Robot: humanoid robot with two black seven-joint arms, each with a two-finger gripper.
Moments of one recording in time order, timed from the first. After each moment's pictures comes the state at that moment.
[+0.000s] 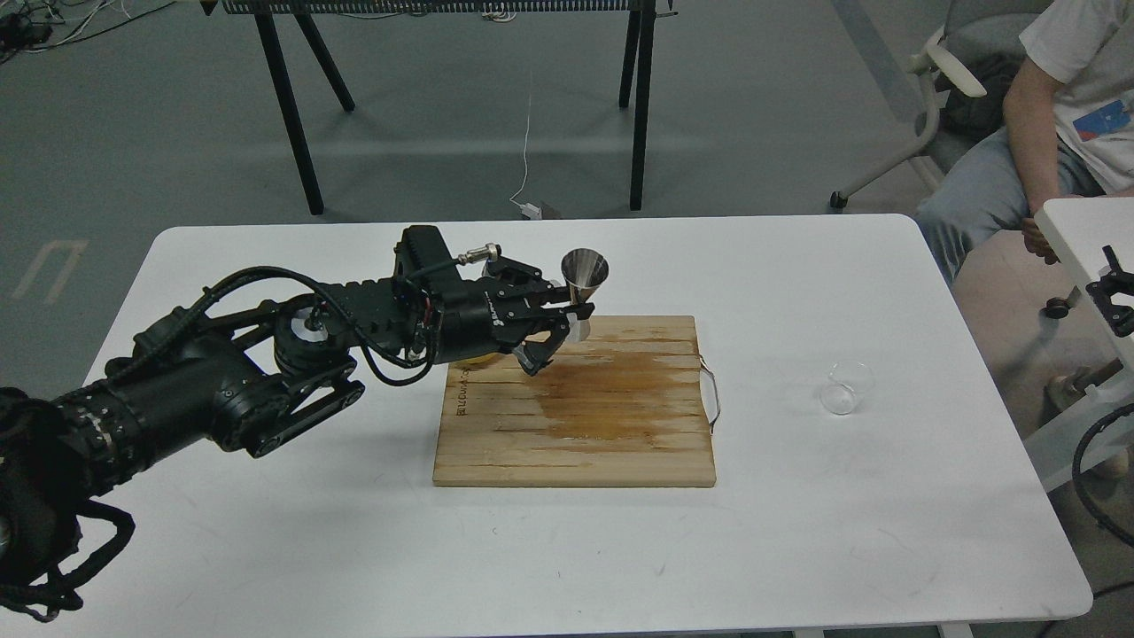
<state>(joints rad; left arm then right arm) -0.92 0.22 -0.20 -0.83 2.17 0.25 -0.49 0.47 -0.61 1.15 0.48 0.20 0.49 0.09</state>
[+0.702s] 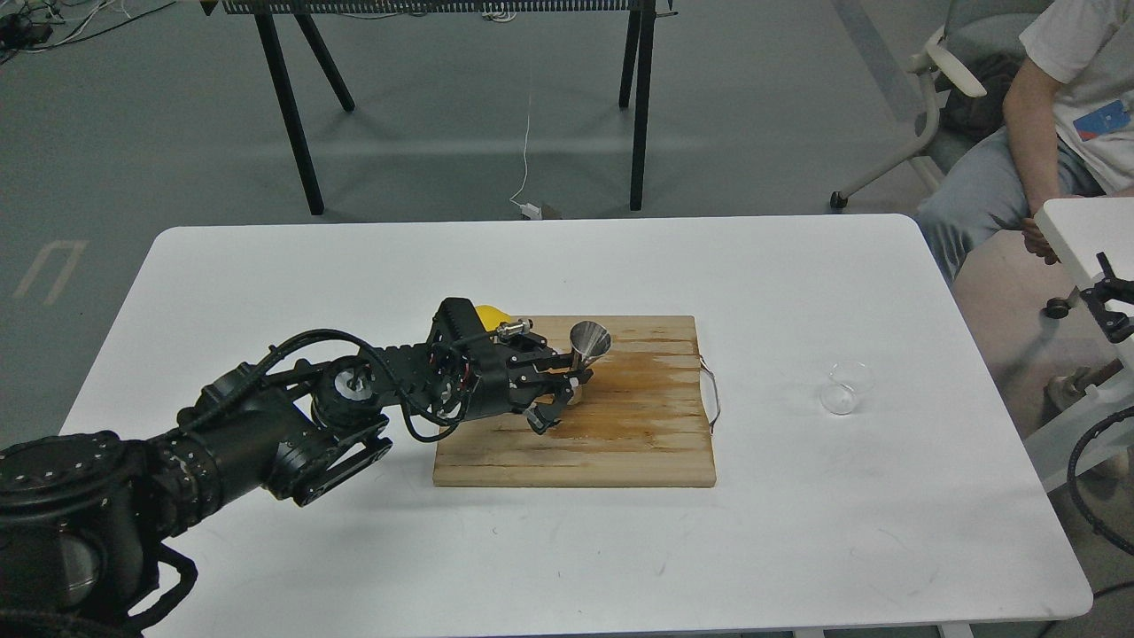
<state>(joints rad) -0.84 0.05 -0.16 -0.59 2.18 0.28 -0.47 0.46 -0.60 1.15 0.48 0.20 0.49 0.09</state>
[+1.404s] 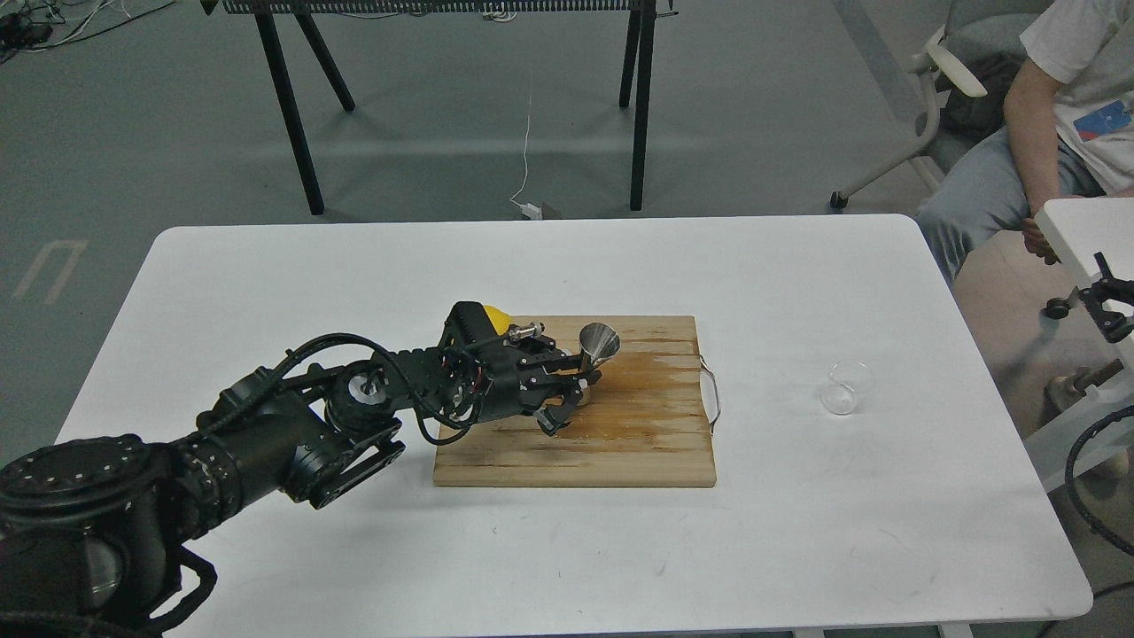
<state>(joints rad) -0.84 0.02 -0.16 -0.55 2.18 0.29 -0.47 0.46 -0.60 1.15 0.48 0.20 0.49 0.09</state>
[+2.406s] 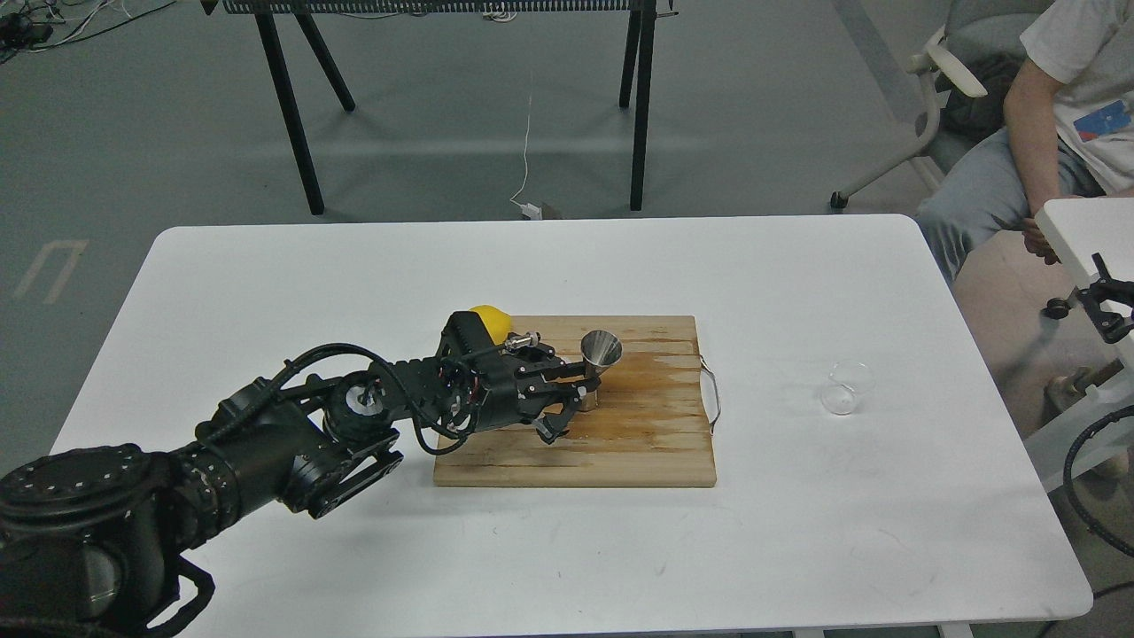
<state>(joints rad) -0.81 0.02 -0.16 -0.55 2.18 0.32 -0.47 0.46 -0.59 1.16 0.48 0.20 0.49 0.09</state>
